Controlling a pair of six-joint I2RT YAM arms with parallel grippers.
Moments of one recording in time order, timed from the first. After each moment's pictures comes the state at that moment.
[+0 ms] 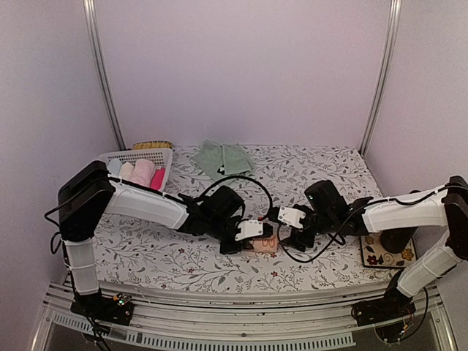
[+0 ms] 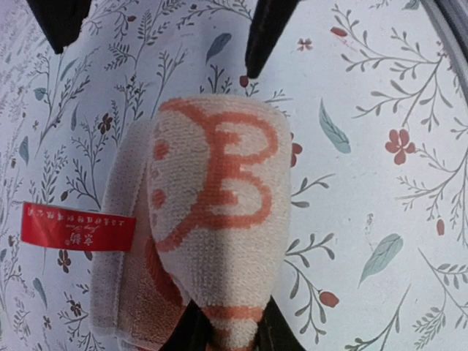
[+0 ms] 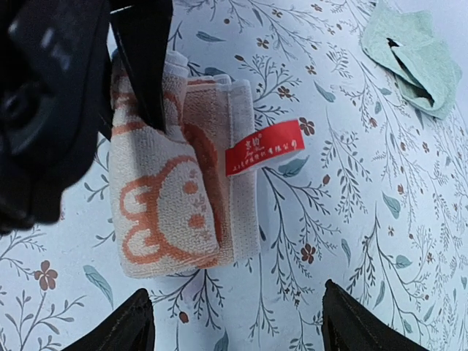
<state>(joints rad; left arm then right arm) -0.99 1.95 1.14 -0.08 0.18 0.60 0.79 1.49 0.74 -0.08 -0.13 -0.57</state>
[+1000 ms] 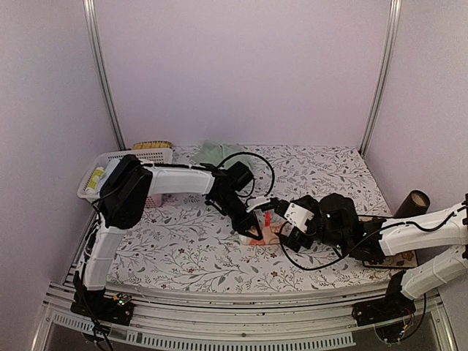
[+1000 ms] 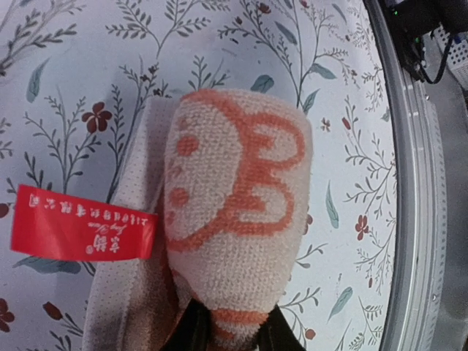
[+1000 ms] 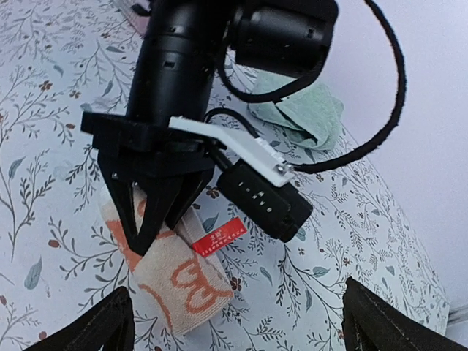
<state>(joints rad) -0.82 2.34 1.78 -0.67 0.65 0.38 0.95 1.29 0.51 0.33 0.23 -0.48</state>
